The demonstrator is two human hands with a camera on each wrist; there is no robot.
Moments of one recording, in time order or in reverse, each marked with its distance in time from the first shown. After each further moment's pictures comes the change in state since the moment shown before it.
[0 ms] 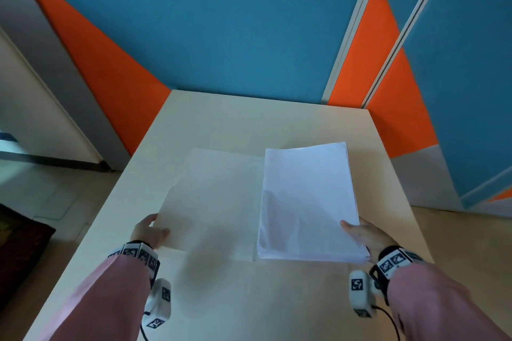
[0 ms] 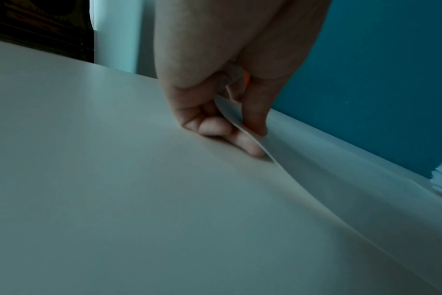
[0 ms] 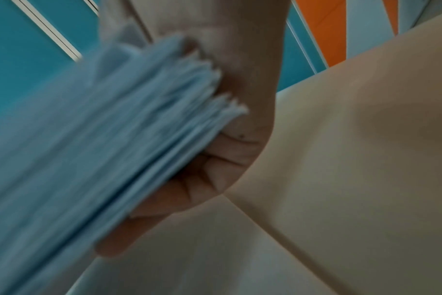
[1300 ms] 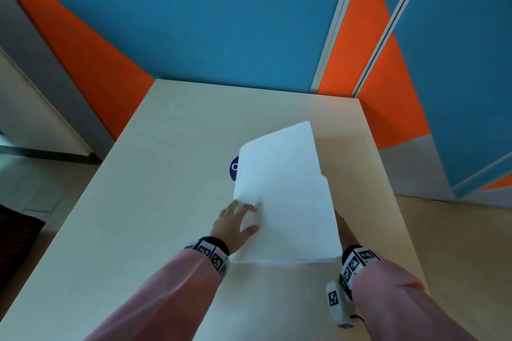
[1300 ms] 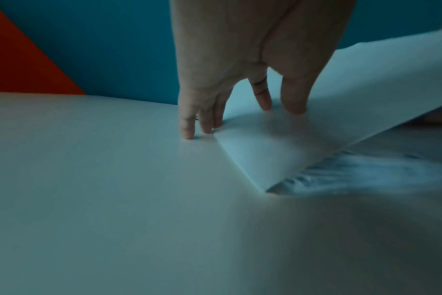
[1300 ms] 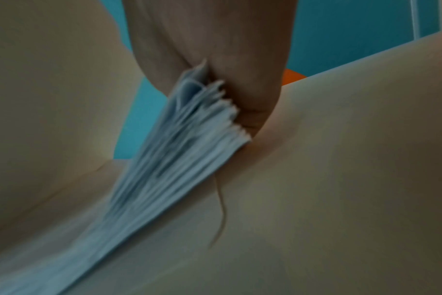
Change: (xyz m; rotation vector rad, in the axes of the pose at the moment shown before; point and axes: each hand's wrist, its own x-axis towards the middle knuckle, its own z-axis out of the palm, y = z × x) left_hand -0.110 0.082 0.142 0.483 -0.385 0.609; right_hand 0.000 0.008 0.021 -0.115 0.116 -0.326
